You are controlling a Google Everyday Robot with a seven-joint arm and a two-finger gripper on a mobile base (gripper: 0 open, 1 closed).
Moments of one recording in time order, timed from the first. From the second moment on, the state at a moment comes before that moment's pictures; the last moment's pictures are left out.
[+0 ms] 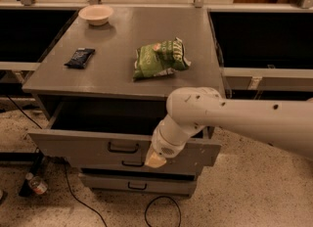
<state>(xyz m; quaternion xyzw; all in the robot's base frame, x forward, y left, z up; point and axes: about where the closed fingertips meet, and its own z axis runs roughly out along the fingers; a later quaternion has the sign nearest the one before) 0.455 0.006 0.643 -0.64 0.74 0.16 0.14</state>
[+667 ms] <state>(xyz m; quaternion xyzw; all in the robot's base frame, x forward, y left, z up) 0.485 0.013 0.645 -0.63 0.75 0.16 0.14</state>
